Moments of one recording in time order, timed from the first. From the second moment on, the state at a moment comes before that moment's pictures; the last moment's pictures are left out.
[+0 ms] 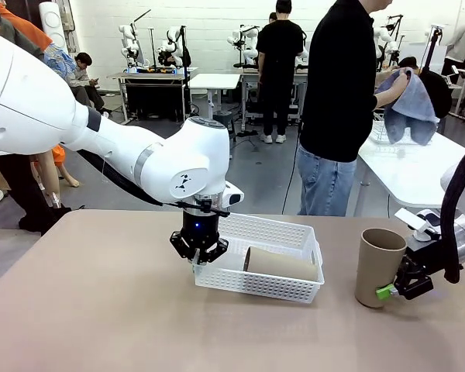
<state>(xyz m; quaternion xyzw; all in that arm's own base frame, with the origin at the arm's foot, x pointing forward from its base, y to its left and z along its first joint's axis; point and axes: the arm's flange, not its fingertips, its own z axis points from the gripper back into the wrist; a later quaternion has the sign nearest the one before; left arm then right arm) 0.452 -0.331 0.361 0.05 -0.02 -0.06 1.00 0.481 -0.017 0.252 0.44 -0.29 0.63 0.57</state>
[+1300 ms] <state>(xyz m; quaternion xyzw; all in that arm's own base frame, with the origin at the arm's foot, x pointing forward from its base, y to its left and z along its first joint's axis) 0.453 -0.331 0.361 0.05 -0.02 -0.06 1.00 0.414 -0.018 0.458 0.35 -0.38 0.58 0.63</state>
